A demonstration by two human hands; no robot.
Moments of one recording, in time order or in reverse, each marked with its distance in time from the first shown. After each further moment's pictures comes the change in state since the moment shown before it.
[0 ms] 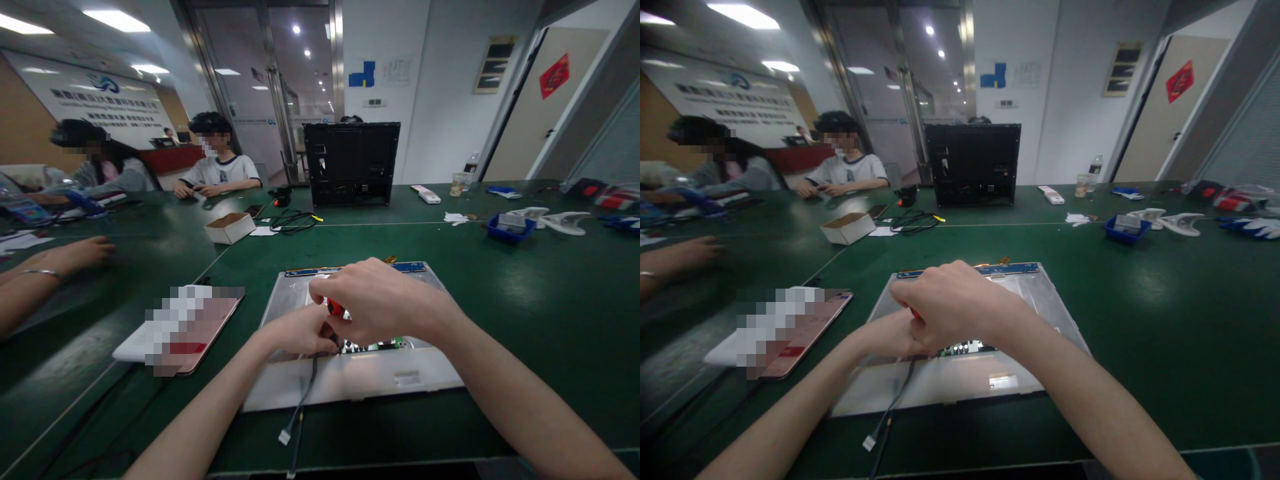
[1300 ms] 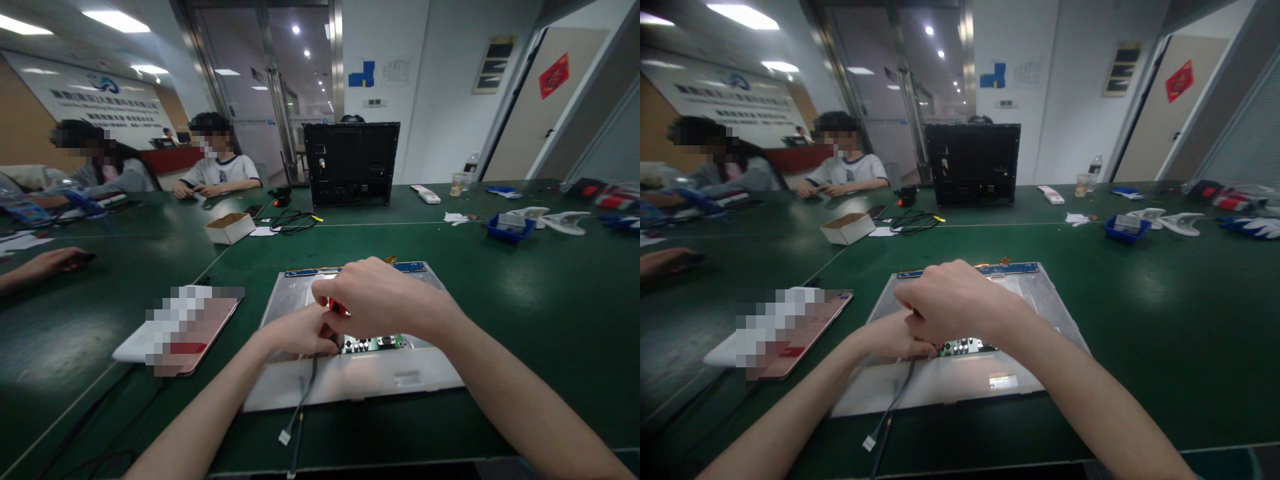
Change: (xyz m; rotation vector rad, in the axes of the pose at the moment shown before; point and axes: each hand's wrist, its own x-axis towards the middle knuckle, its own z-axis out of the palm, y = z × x) left_hand -0.001 0.002 0.002 0.029 0.018 -0.014; right_hand 0.001 0.000 0.001 -0.007 0.002 0.040
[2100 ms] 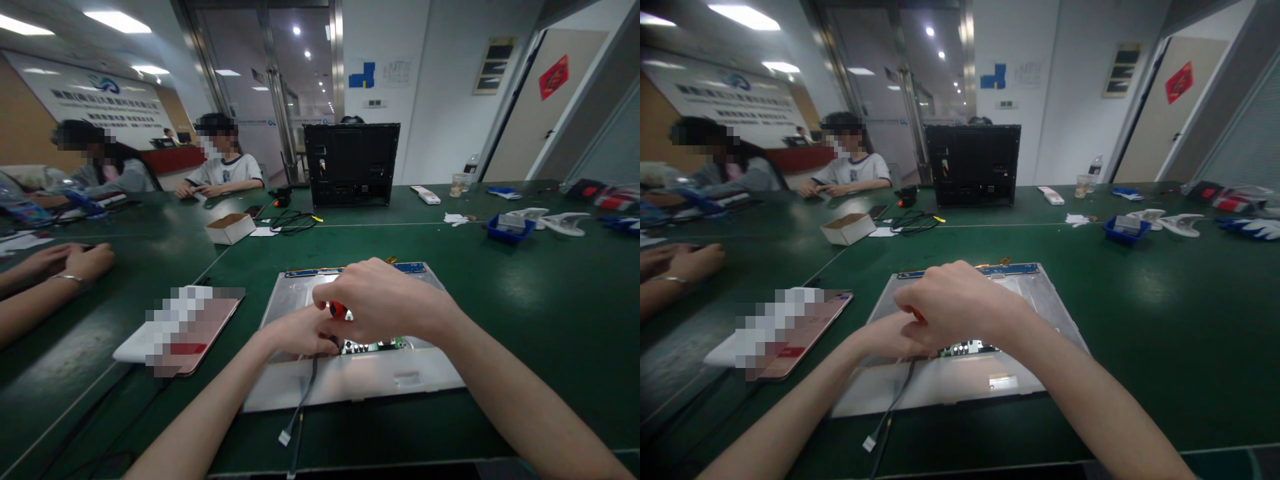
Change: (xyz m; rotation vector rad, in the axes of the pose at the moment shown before) left_hand -0.001 0.000 -0.001 -0.011 0.005 0.031; right_hand -0.003 0.002 -0.002 0.042 -0.001 -0.061
